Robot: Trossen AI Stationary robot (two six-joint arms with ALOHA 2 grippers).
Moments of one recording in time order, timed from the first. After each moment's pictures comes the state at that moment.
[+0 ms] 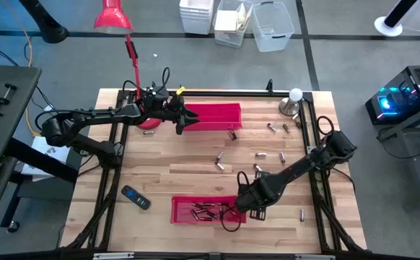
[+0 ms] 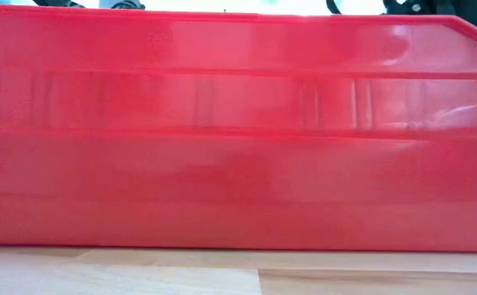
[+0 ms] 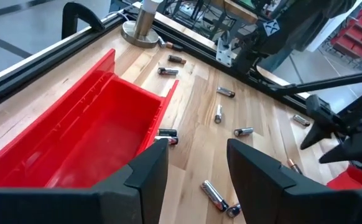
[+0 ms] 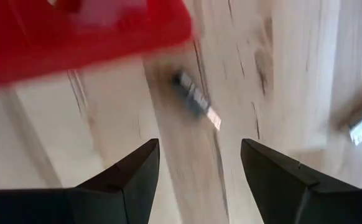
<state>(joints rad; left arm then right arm) 0.54 1.36 0.72 0.23 0.43 -0.23 0.51 1.85 1.31 -1.04 0.02 0.67</state>
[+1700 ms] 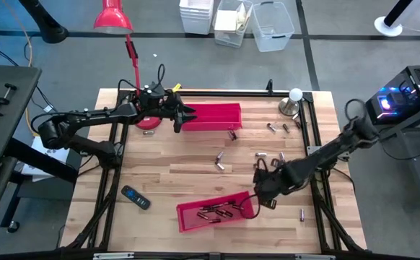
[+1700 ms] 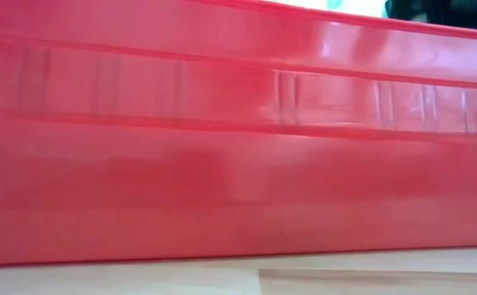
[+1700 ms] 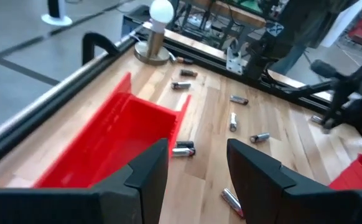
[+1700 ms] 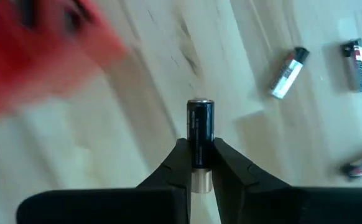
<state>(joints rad) 0.56 1.30 0.72 0.21 0.39 -0.12 0.51 1.51 1.09 -1.01 0.13 0.85</state>
